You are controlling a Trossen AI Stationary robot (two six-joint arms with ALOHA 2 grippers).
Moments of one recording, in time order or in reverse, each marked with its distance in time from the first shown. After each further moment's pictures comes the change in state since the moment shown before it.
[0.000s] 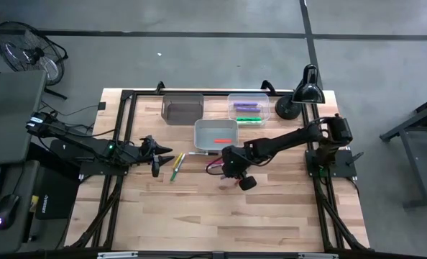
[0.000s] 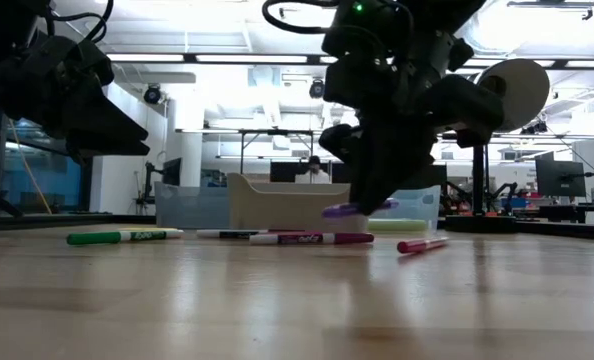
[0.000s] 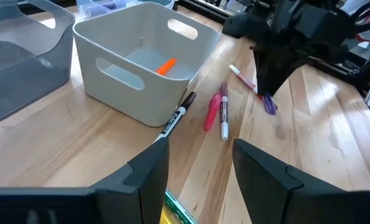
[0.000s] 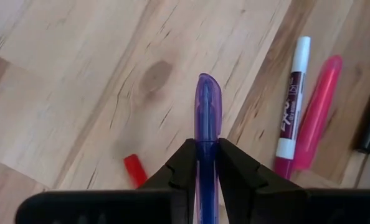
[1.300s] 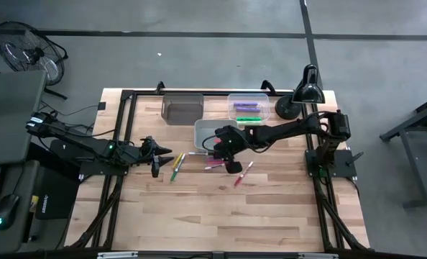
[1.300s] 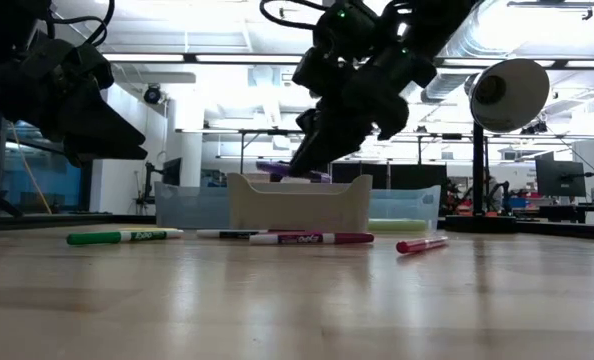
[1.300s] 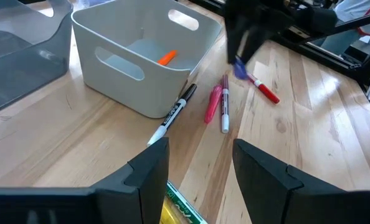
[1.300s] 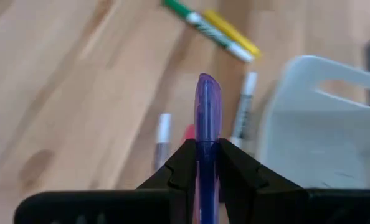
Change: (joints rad) left arm 0.000 0.000 0.000 -0.026 0.014 -0.019; right arm -0.159 -0.003 0.002 0.297 -0.016 0.000
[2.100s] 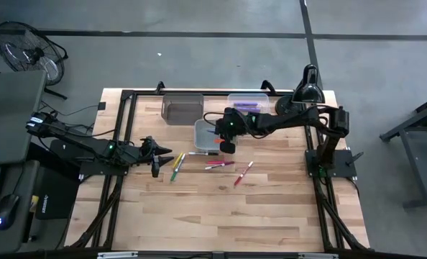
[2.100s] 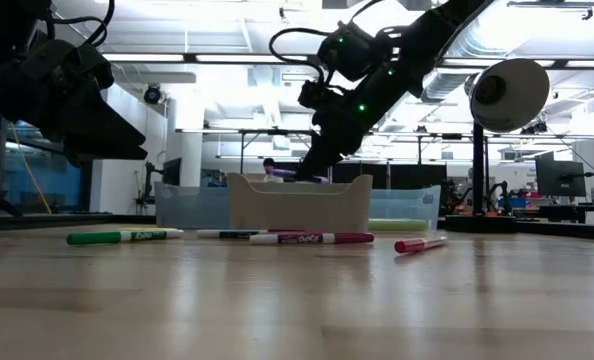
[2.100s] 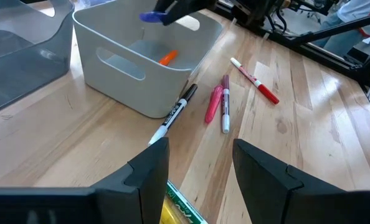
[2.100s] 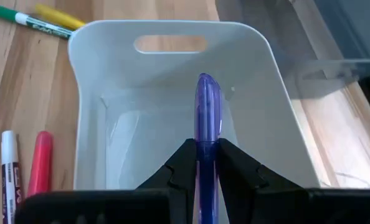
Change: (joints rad) left arm 0.000 0.000 0.000 0.000 -0.002 -0.003; right arm -0.153 0.000 0.000 0.046 0.195 0.177
